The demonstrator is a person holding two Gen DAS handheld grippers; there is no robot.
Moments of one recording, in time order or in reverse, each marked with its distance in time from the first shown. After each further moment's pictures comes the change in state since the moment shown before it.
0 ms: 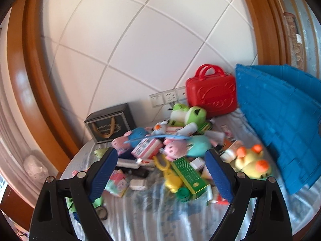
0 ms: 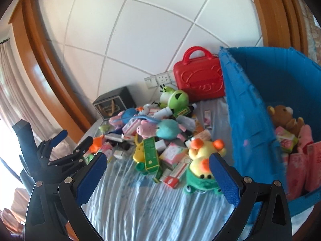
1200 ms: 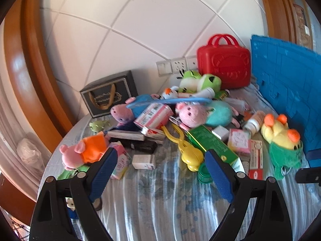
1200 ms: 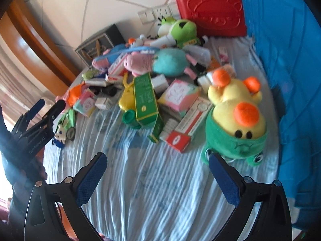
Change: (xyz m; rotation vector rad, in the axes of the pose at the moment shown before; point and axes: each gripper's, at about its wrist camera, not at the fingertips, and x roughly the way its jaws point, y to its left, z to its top) left arm 0.093 0.027 -0.083 -0.015 0.115 -0.046; right arm 0.168 -0.005 -0.087 0.009 0.373 -0.036
